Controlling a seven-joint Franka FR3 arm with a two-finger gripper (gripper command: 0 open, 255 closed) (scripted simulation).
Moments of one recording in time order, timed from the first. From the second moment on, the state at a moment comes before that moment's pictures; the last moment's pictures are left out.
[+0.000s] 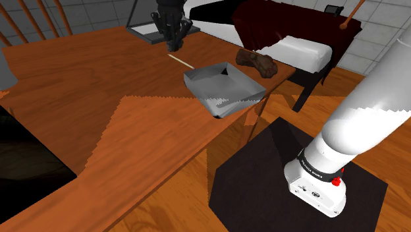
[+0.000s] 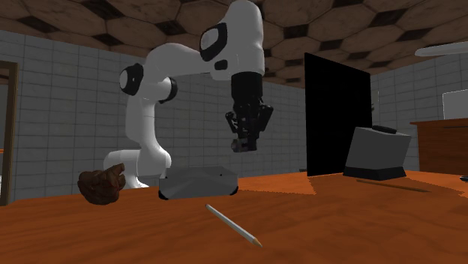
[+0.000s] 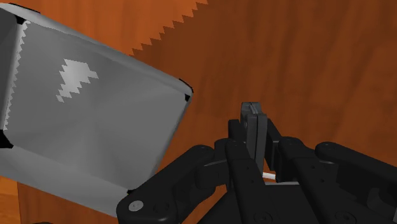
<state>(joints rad) -0.12 0.01 0.56 -1.70 -0.01 1.75 1.67</state>
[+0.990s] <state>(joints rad) -0.07 -0.60 0.41 -2.28 0.23 1.74 1.47</state>
